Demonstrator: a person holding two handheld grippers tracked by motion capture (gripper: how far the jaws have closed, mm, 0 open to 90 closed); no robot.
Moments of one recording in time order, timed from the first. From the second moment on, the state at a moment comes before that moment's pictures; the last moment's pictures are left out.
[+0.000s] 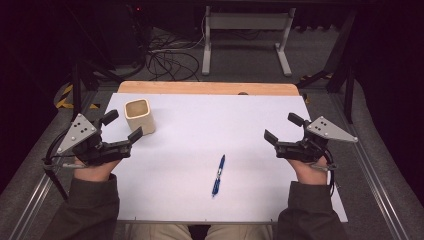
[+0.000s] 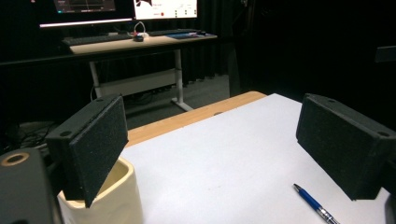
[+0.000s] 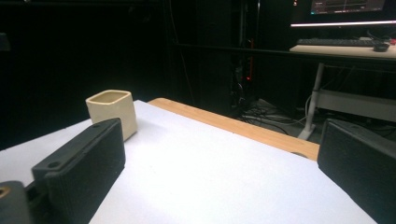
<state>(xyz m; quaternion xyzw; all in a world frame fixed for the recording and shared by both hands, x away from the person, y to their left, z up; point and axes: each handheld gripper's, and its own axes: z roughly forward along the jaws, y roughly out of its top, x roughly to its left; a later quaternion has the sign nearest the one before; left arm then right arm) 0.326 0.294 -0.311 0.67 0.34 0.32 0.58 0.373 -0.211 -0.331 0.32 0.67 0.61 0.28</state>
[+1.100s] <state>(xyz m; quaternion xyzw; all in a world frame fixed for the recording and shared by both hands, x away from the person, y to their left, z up) 0.325 0.291 -0.309 0.67 0.34 0.32 0.58 0.383 -0.164 -0.351 0.39 0.70 0.55 0.24</state>
